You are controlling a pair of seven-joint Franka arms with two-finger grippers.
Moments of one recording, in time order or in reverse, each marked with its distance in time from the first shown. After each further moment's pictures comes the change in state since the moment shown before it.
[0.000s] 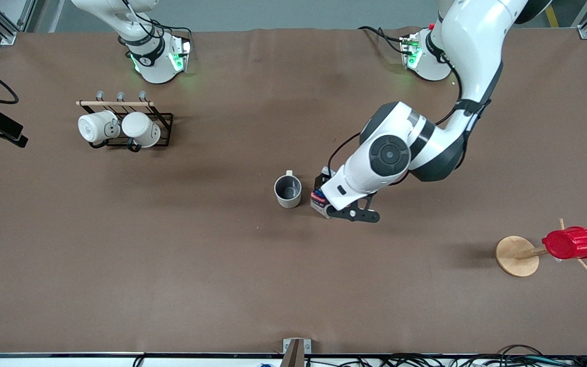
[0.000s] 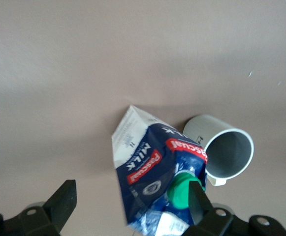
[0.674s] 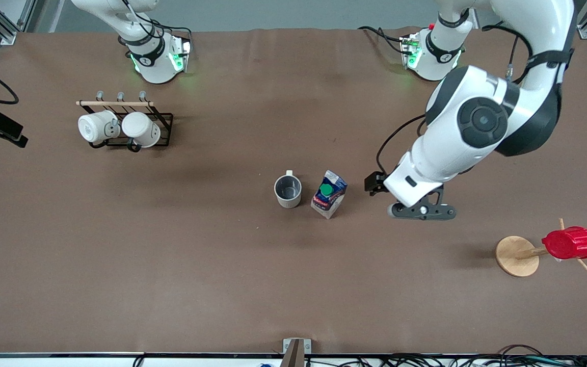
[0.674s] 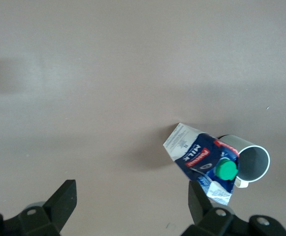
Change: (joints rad) left arm 0.087 -0.209 0.066 -0.029 0.001 -0.121 0.041; right arm 0.000 0.001 -0.001 0.000 0.000 -0.001 0.000
